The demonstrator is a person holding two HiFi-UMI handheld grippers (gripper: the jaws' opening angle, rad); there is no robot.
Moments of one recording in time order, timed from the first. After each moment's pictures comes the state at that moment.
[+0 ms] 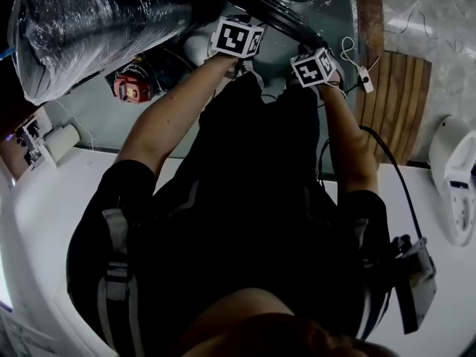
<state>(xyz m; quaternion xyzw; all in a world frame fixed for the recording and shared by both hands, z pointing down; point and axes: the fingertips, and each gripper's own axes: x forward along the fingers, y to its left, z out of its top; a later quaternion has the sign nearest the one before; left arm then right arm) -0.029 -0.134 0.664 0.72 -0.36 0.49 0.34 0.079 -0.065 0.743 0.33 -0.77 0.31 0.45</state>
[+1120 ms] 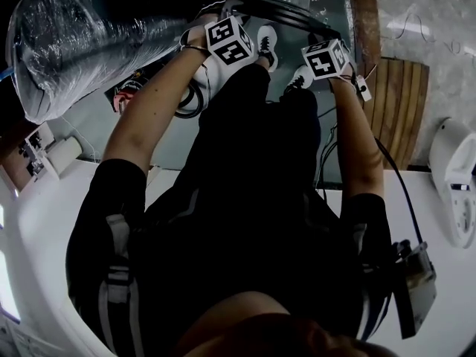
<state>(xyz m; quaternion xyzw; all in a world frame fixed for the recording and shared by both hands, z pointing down) -0.026 -0.212 0.669 0.75 -0.14 0.64 -0.06 0.132 -0.155 0.740 0.38 -0.76 0.28 0.44</state>
